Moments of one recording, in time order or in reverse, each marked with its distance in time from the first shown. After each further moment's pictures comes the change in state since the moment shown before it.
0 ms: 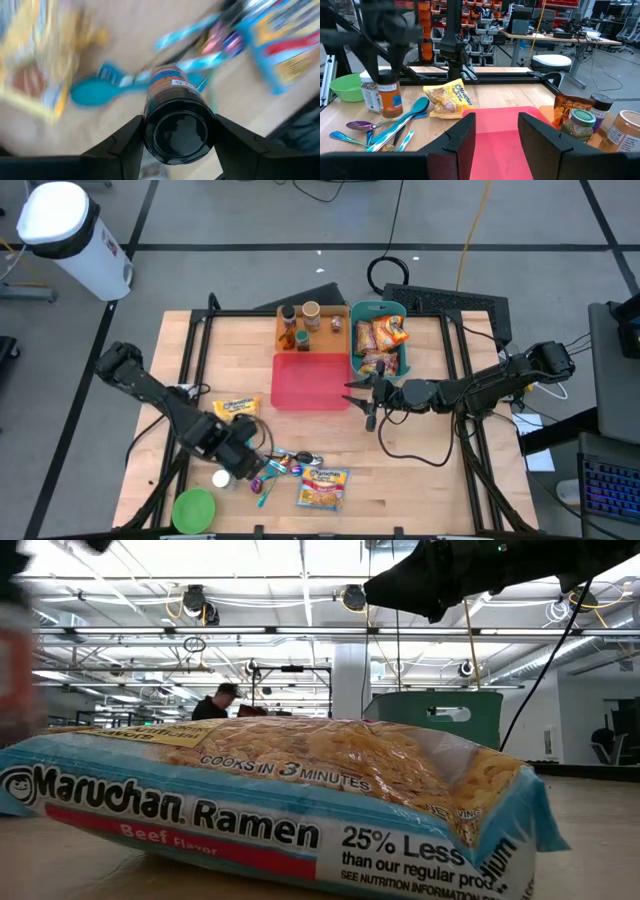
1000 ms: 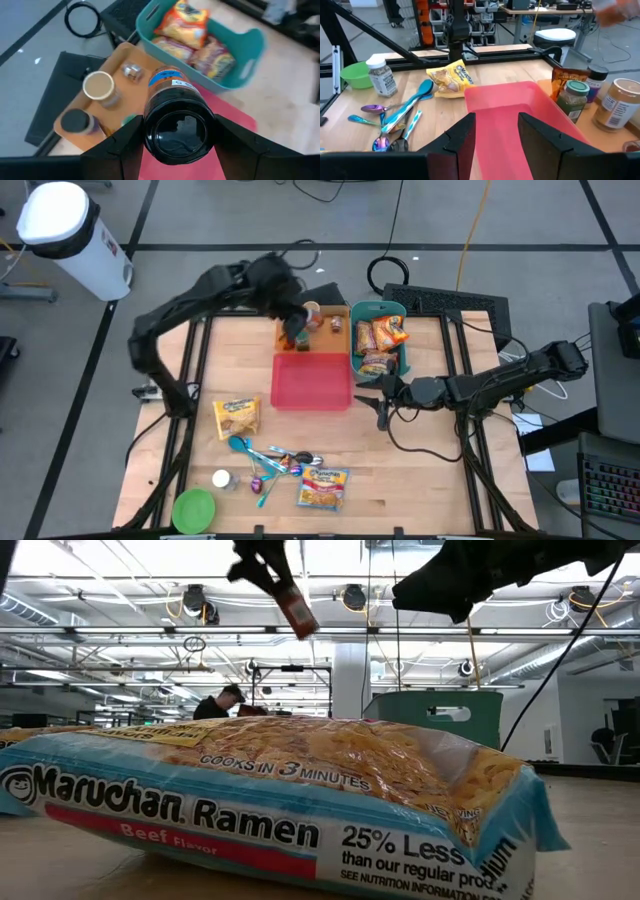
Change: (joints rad) left arm 1.035 0.223 0.777 -0.035 0.068 1.337; right arm 0.015 -0.170 -0.001 -0.307 0.003 0.128
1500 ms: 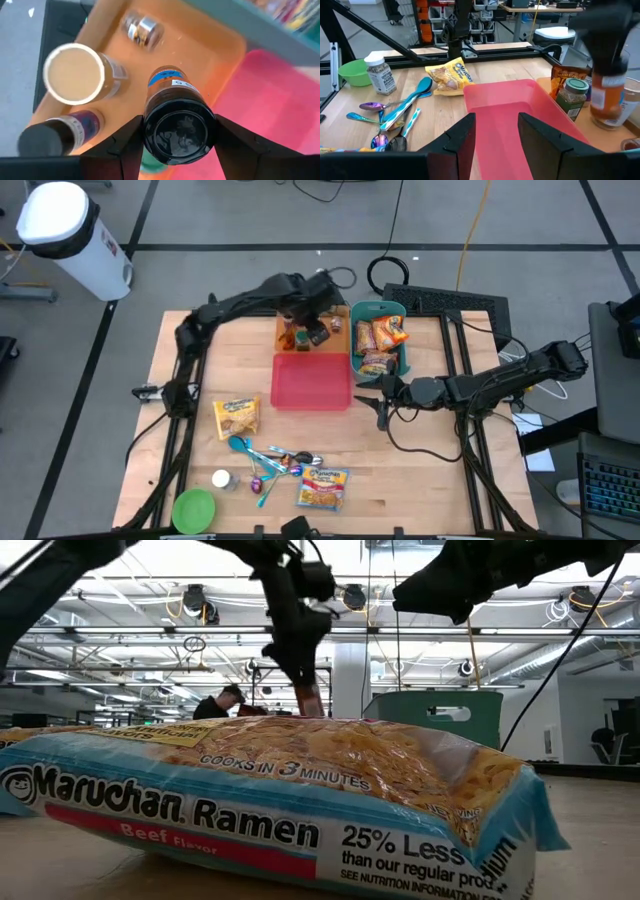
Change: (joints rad) left arm 0.067 0.388 0.062 -0.004 -0.012 0.118; right arm 0.000 0.001 0.000 -0.005 0.001 0.000
